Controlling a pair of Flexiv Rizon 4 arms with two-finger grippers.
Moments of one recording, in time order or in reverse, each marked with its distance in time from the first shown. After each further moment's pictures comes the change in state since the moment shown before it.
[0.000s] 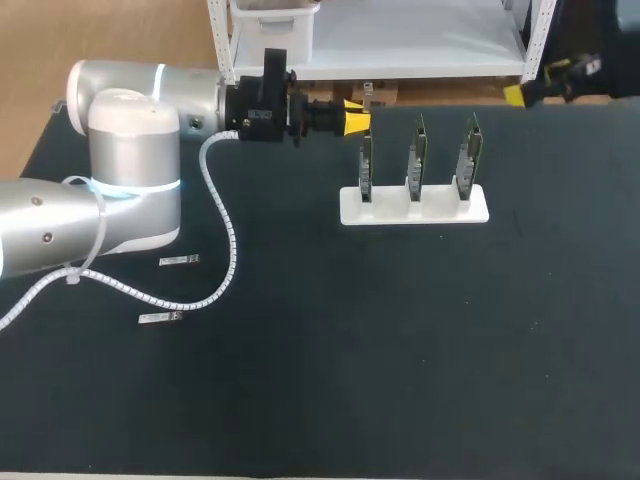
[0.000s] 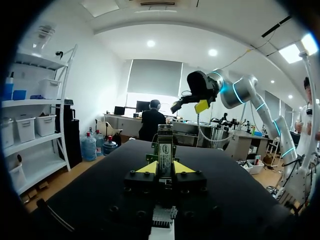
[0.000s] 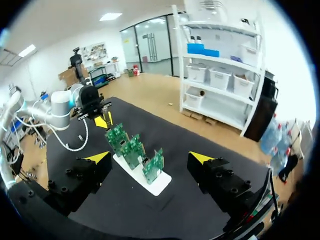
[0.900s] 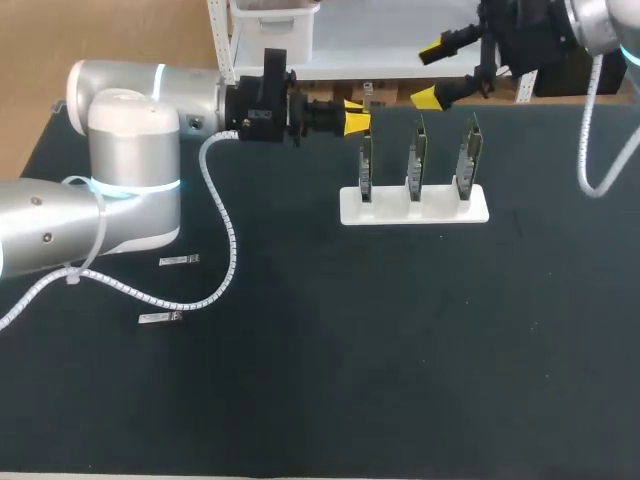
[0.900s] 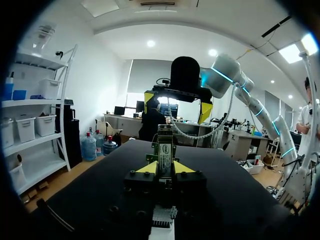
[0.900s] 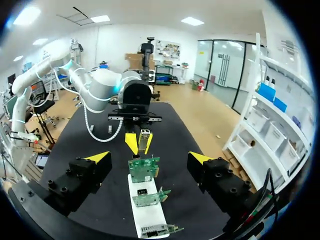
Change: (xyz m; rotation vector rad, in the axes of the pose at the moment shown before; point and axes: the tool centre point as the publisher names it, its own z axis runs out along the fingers) left arm 0.000 0.000 0.000 0.000 0.000 0.000; right arm -0.050 0.069 0.100 -0.459 -0.068 -0.461
